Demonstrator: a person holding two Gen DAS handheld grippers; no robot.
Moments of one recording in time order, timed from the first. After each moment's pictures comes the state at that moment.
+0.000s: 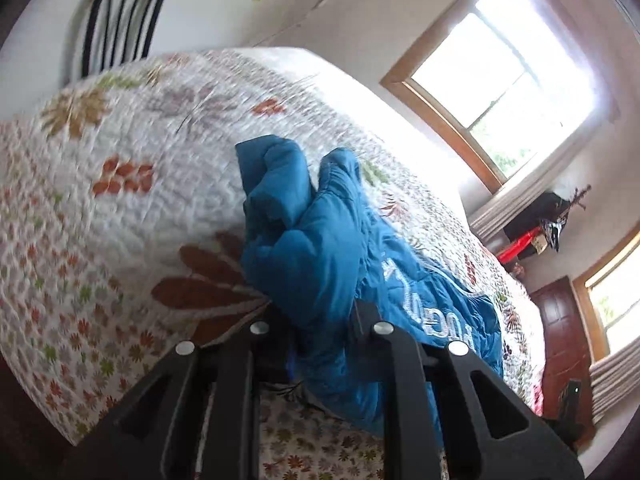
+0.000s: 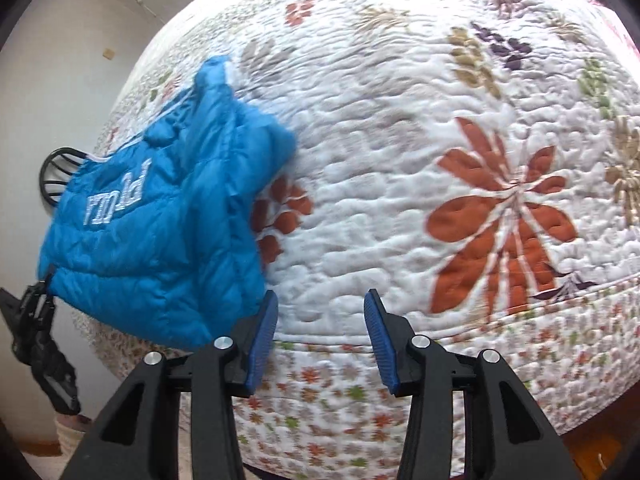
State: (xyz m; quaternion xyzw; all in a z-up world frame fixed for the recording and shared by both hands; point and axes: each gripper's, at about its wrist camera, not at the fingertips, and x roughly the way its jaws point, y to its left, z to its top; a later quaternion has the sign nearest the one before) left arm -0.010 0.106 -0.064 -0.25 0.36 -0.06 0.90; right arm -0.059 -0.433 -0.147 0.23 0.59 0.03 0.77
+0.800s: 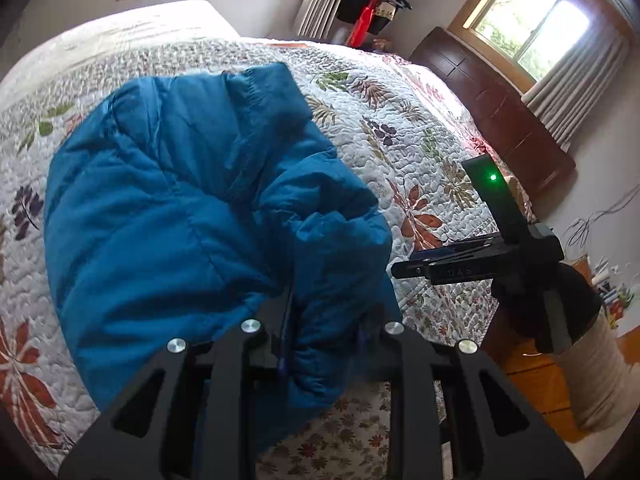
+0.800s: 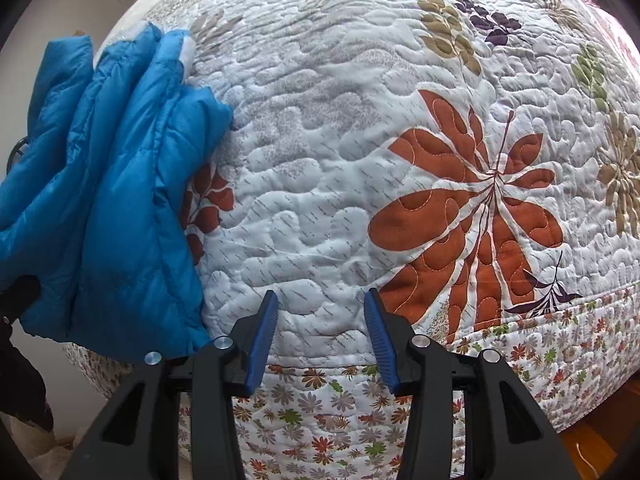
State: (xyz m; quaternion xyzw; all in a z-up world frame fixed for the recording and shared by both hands) left arm 0.005 -0.177 -0.100 0.03 0.50 -0.39 0.77; right arm -0.033 -0.439 -0.186 0.19 0.63 0.01 0.75
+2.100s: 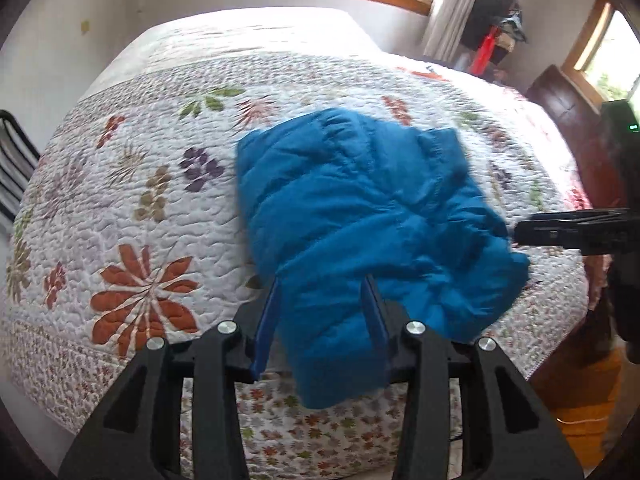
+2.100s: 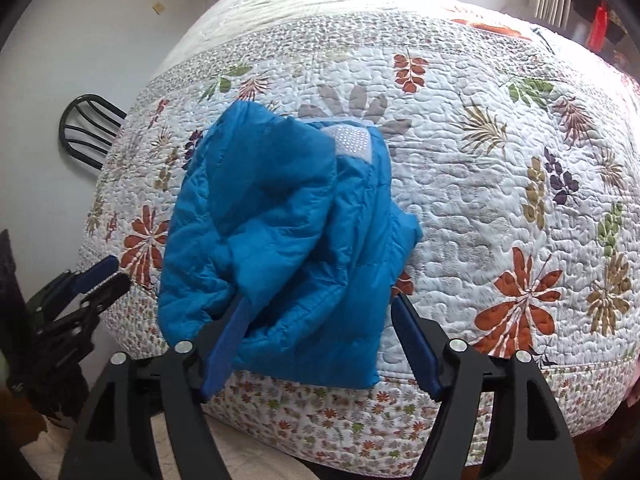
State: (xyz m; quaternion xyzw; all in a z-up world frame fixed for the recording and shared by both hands) left arm 0.014 -0.079 -0.036 0.04 0.52 -0.15 0.84; right arm 0.027 -0.330 -0.034 0.14 0.59 0.10 0.79
